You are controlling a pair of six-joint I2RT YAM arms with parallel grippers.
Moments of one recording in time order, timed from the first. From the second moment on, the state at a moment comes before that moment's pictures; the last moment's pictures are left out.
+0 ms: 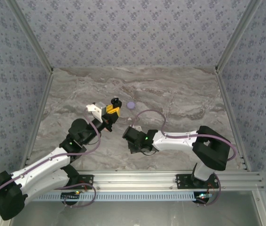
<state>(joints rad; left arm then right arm) -0.75 0.85 0.44 0.49 0.01 -0.22 1.12 1.64 0.92 -0.43 0.14 0.85</state>
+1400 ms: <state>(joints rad) -0.74 0.85 0.44 0.49 0.01 -0.22 1.12 1.76 1.01 -0.39 0.14 0.77</state>
